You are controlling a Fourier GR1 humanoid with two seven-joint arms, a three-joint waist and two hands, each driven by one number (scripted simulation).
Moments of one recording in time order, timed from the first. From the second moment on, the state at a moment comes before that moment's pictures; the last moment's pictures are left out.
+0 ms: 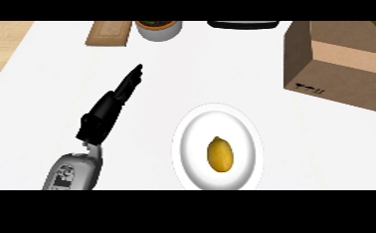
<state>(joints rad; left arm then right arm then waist) -0.20 0.06 -0.08 -1.55 -0.16 -0.19 0.09 -0.66 -0.69 -0.27 -1.25 0.70 0.10 0.18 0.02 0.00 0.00</state>
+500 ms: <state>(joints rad) -0.19 0.06 -0.08 -1.56 -0.17 -0.20 0.08 -0.82 -0.65 -0.24 -0.78 0.83 -0.08 0.02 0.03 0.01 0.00</state>
